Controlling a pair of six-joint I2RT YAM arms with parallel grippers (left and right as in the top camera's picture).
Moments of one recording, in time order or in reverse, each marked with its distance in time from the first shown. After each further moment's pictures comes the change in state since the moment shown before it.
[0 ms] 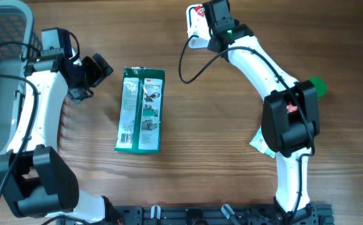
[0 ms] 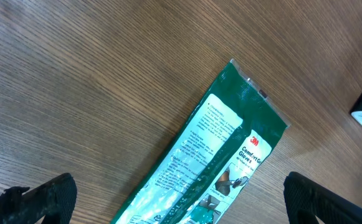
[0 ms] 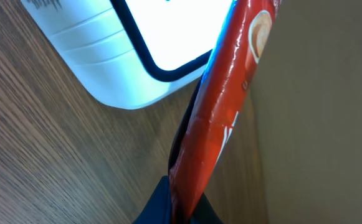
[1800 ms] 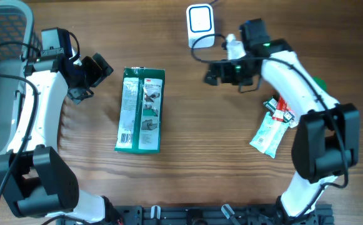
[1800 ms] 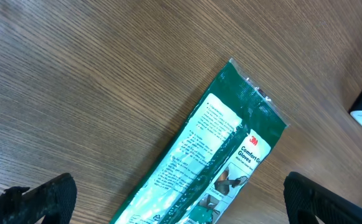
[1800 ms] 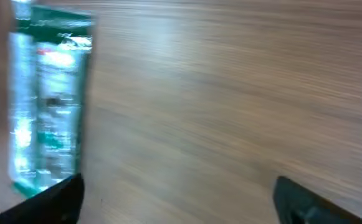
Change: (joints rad) left arm 0.000 0.000 0.000 0.000 0.003 0.000; right arm -0.102 -0.305 -0.374 -0.259 -0.826 1.157
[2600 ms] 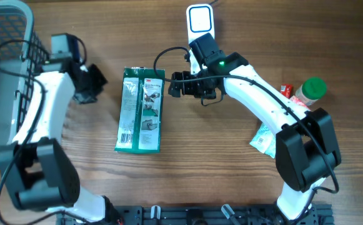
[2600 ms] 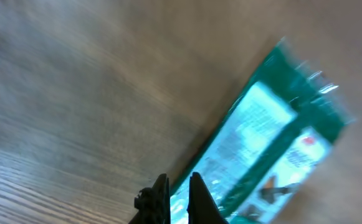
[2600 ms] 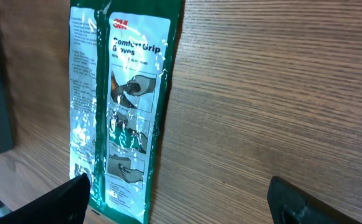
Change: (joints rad) left arm -0.035 0.040 -0.072 0.026 -0.095 0.053; right arm 0.248 0.000 0.000 0.074 0.067 0.304
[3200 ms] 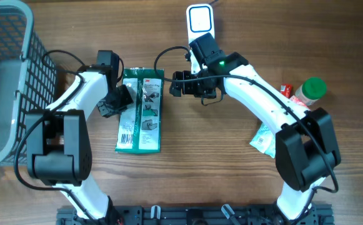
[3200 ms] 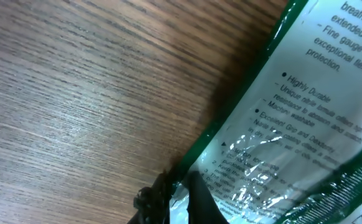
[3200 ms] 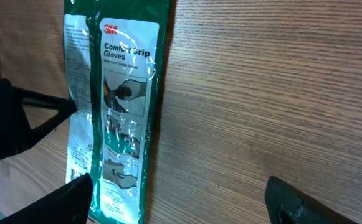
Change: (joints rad) left arm -0.171 0.177 -0.093 0.045 -0.108 -0.001; right arm 0.000 0.006 0.000 0.004 0.019 0.001
